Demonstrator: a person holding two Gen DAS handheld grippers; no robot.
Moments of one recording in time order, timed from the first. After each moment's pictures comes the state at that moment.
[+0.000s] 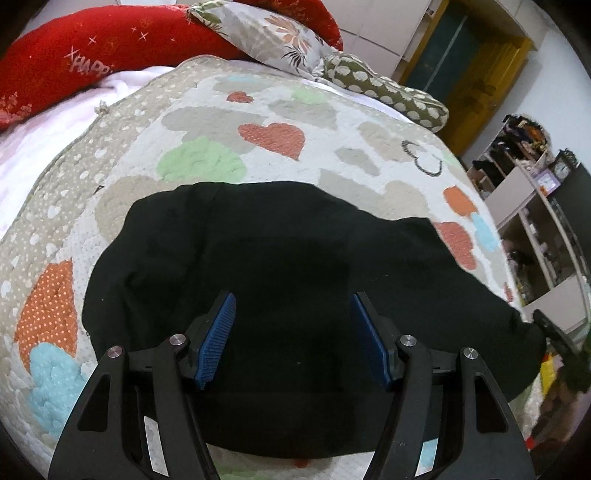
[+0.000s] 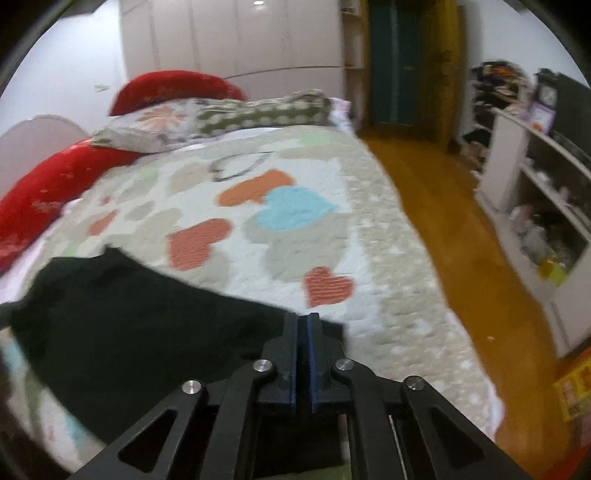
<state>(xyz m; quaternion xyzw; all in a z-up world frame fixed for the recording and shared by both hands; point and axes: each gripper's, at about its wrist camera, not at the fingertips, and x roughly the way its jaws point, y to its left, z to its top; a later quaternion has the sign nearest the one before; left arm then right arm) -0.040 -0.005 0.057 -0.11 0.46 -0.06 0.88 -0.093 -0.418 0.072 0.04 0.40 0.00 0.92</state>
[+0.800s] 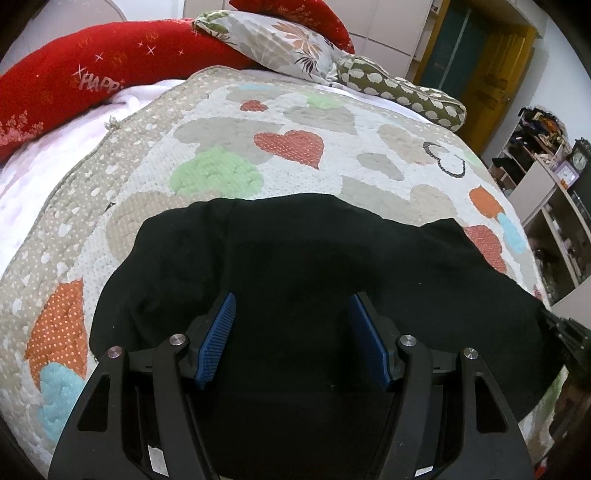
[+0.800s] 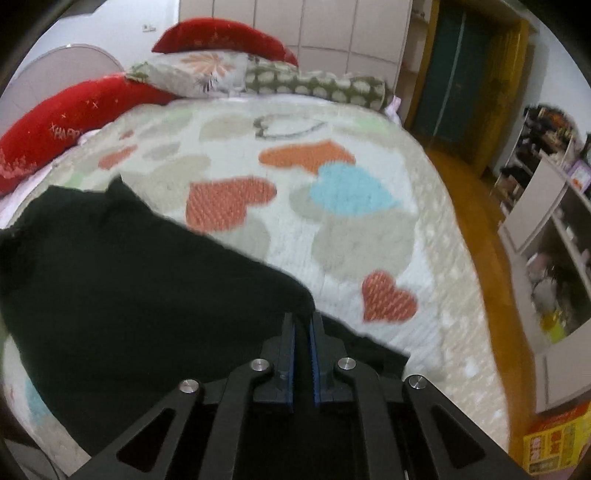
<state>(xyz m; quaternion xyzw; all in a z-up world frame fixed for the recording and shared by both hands) -0.028 -0.009 0.048 -0.08 0.45 -0.02 0.89 -0.052 -0.382 0.033 -0.06 0.44 0.04 0.90</state>
